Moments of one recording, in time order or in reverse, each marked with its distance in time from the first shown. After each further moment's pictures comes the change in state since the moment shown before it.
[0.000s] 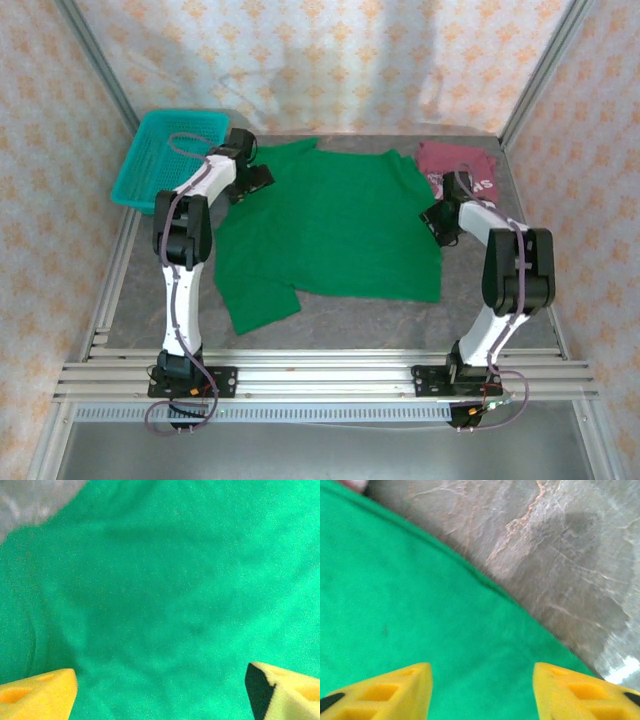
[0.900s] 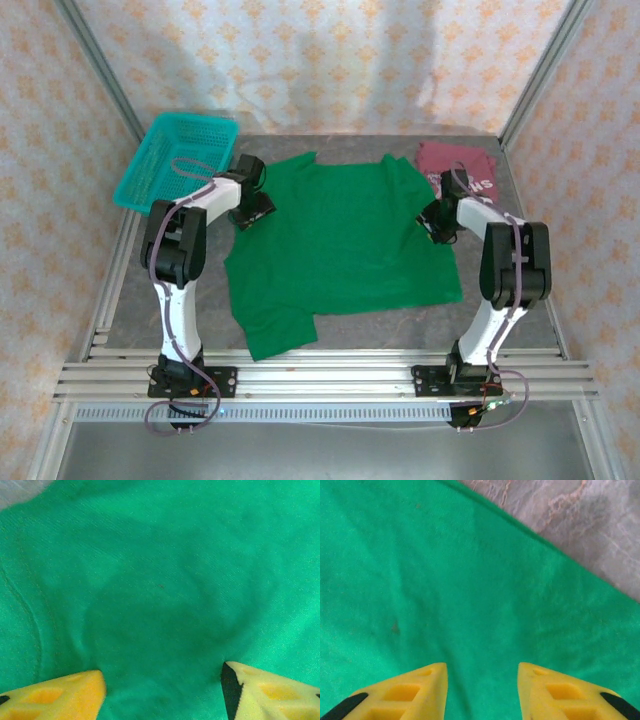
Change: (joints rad) left arm -0.070 -0.185 -0.384 0.114 -0.069 -0.166; right arm 0.000 0.095 0.052 0.000 -0.064 -0.066
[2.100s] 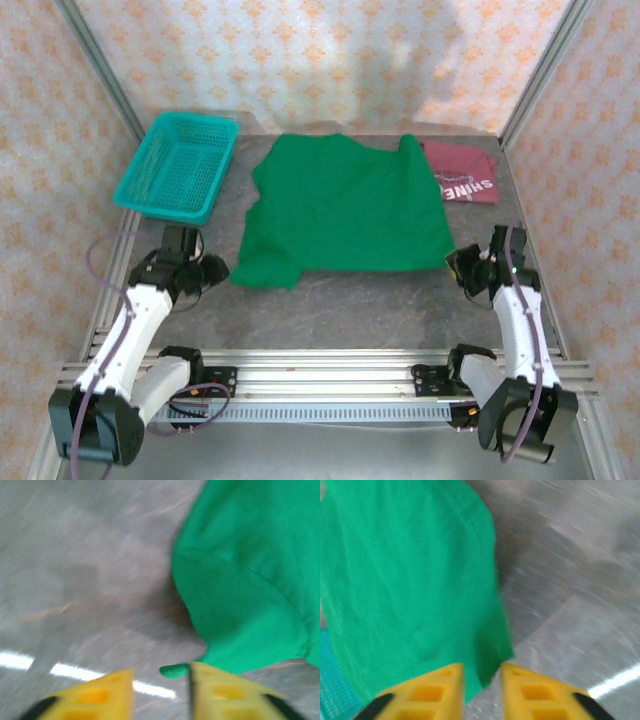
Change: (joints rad) left arm 0.127 -1.222 -0.850 -0.211 0.138 0.127; right arm -0.243 -0.921 -0.519 -0.253 -0.203 -0.039
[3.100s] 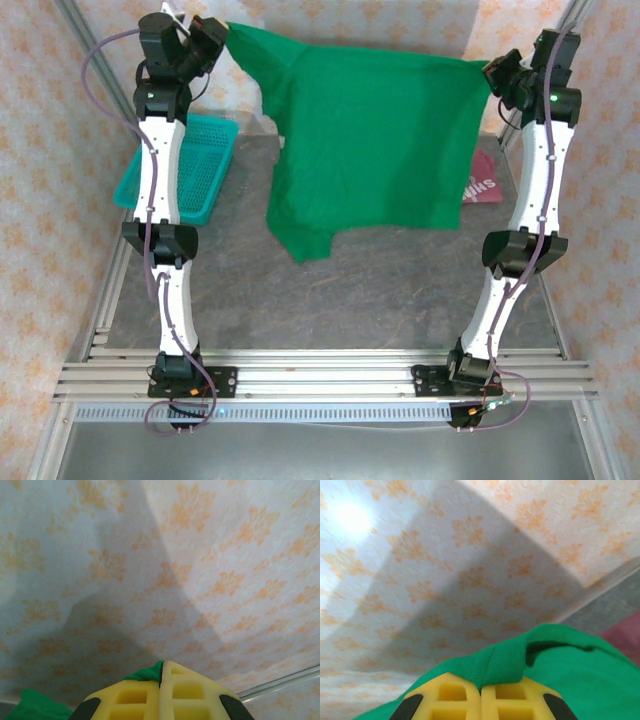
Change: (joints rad) left arm 0.082 1.417 2.179 0.348 0.229 -0.334; right arm 0.051 1.201 2.022 -0.160 0.002 -0.080
